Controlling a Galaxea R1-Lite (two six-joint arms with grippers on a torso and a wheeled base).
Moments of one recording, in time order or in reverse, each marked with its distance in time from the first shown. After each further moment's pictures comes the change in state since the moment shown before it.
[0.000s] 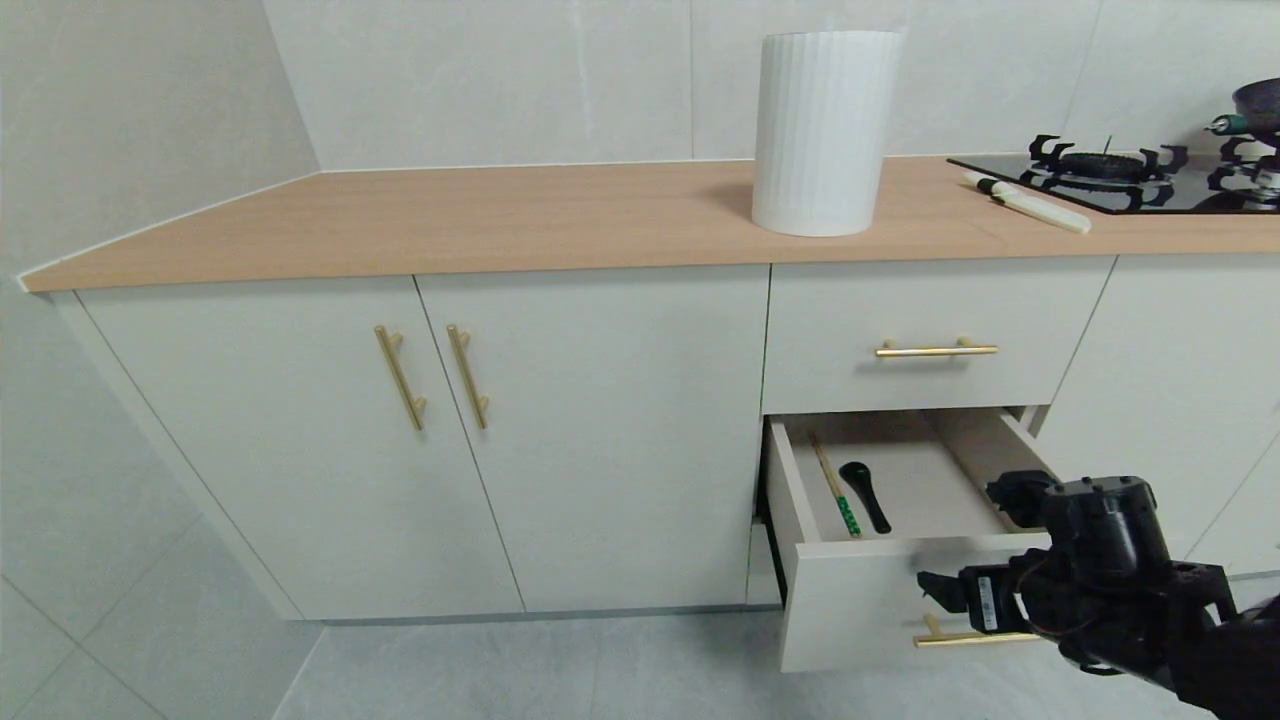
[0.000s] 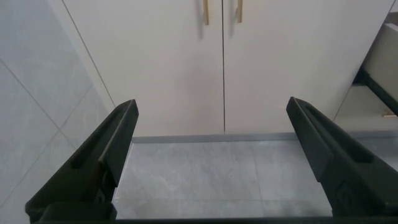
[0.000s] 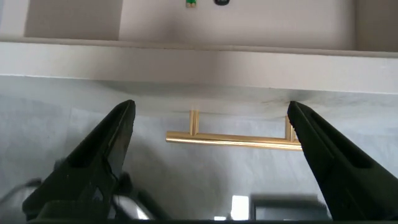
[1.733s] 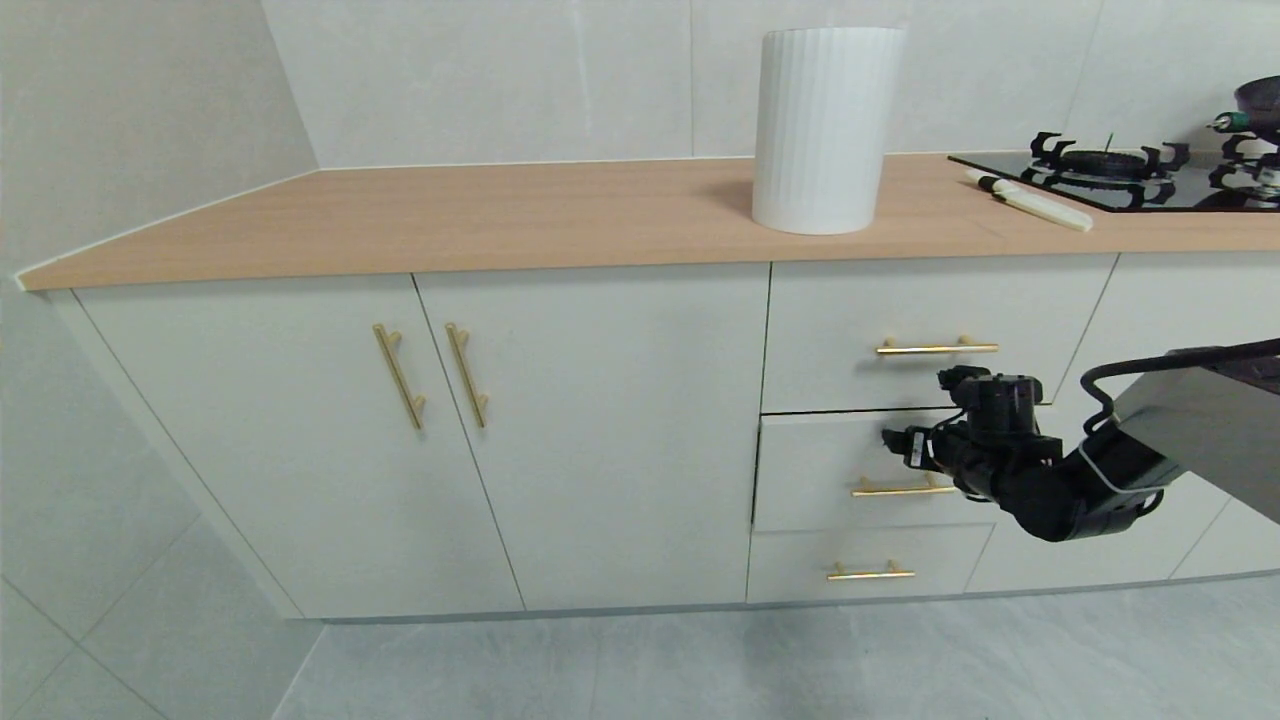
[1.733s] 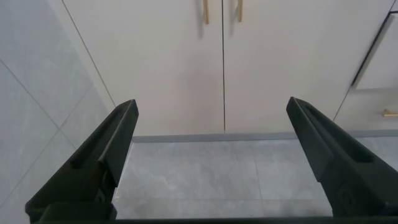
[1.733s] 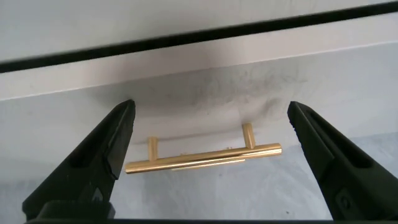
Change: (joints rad) left arm 0.000 0.000 0.000 0.000 0.000 0.000; right arm -0.161 0.441 -0.737 0.022 -0.020 0.017
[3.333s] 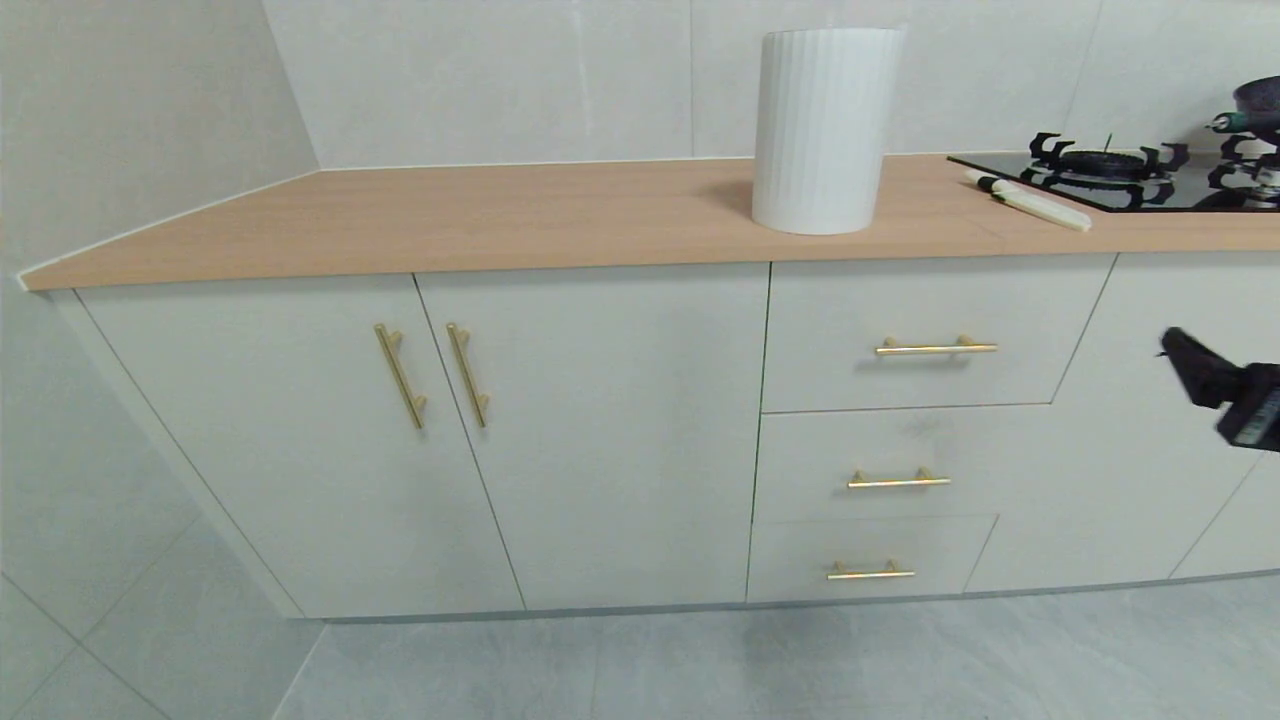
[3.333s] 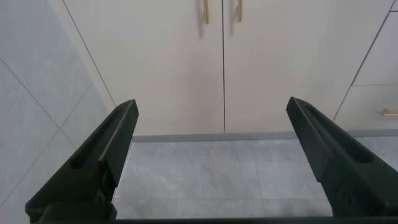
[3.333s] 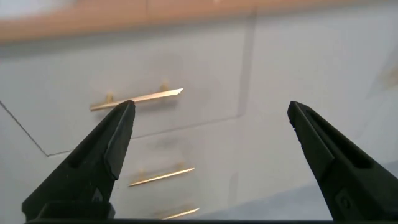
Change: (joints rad) left arm 0.000 0.000 0.000 0.000 0.000 0.000; right arm -0.006 -1.104 0.758 -0.208 -0.190 -0.222
